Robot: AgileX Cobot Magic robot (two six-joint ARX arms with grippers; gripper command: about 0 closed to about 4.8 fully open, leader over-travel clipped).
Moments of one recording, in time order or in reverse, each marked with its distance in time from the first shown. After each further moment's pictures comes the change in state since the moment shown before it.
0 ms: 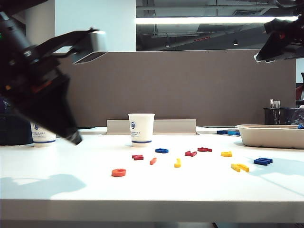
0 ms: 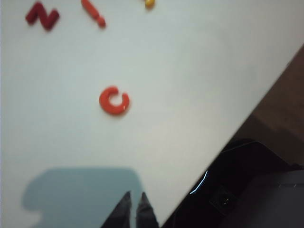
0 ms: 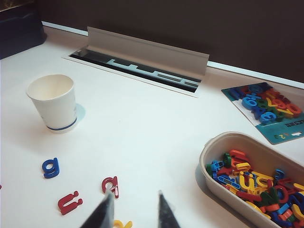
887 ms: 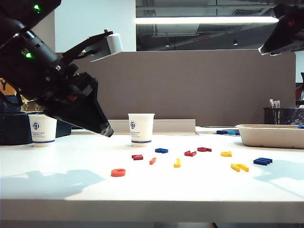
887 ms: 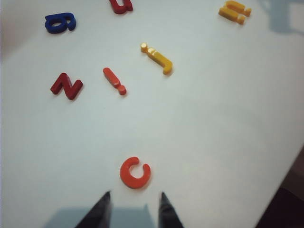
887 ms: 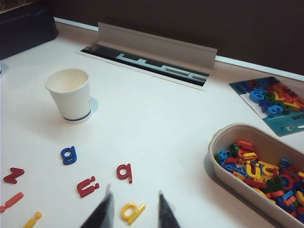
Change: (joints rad) left arm 0.002 0.116 -0.032 0.331 -0.002 0.035; right arm 0.001 -0.114 0.000 -0.146 -0.024 0.000
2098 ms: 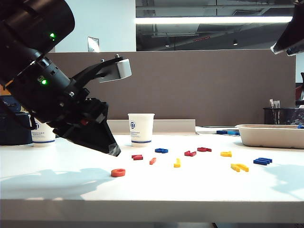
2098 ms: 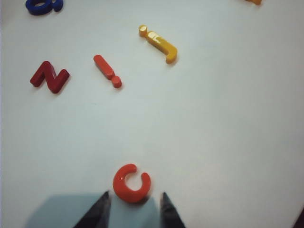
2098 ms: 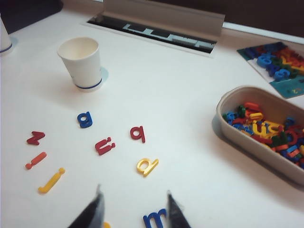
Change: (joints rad) left arm 0.000 0.143 0.000 0.111 0.000 0.002; right arm 0.001 -0.159 0.000 -0.272 0.000 0.000
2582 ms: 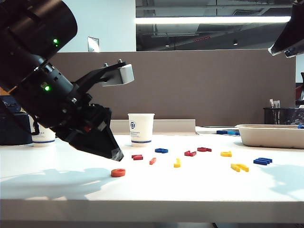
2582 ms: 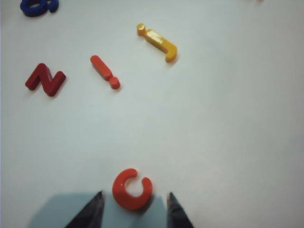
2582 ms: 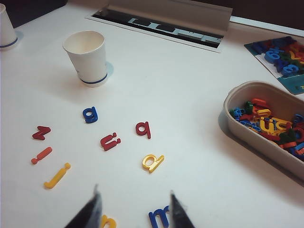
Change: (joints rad) left arm 0.000 0.035 0.000 0.034 0.000 0.027; right arm 0.016 0.000 0.000 -0.012 -0.001 0.000
